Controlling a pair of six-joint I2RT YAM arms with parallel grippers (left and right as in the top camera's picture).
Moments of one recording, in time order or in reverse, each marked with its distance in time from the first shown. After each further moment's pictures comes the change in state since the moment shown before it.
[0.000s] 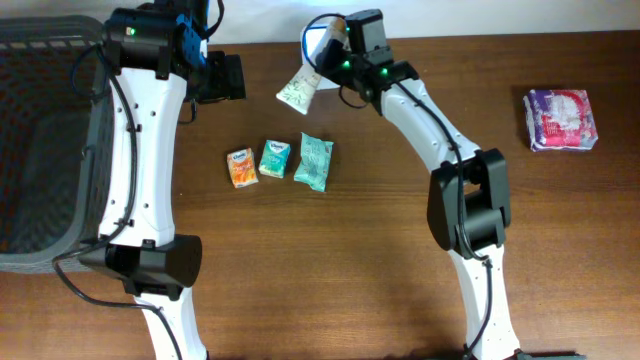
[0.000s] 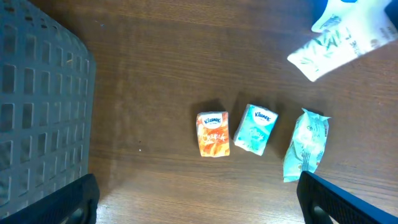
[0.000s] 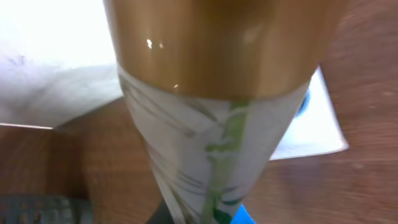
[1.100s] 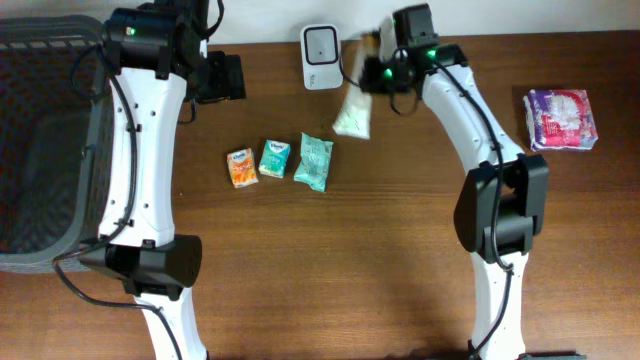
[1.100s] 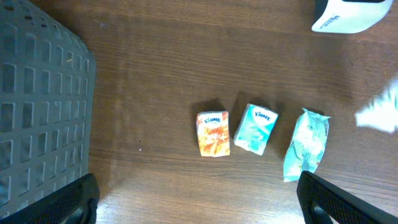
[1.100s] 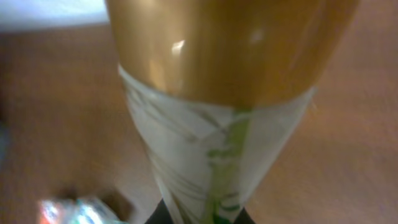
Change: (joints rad) left arm 0.000 0.000 0.000 0.000 0.000 0.000; right arm -0.103 -0.106 -0.016 -0.310 -0.056 -0.483
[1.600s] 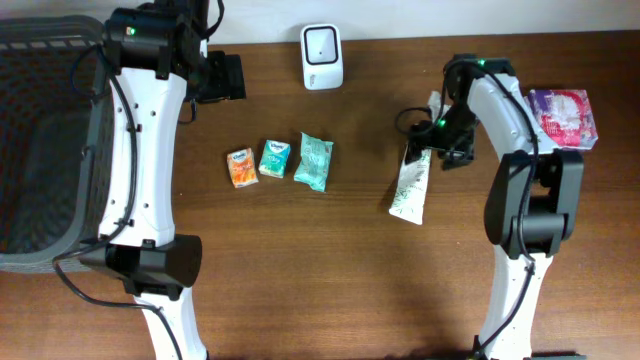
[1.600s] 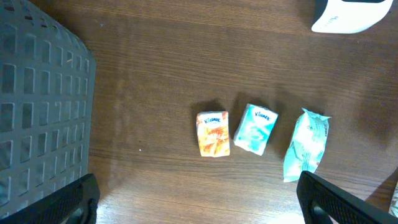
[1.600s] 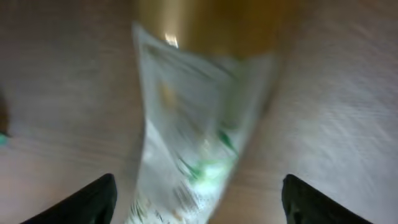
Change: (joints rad) left arm 0.000 0.000 0.000 0.000 0.000 0.000; right arm -0.195 -0.018 -0.217 -0.604 0.035 -0.226
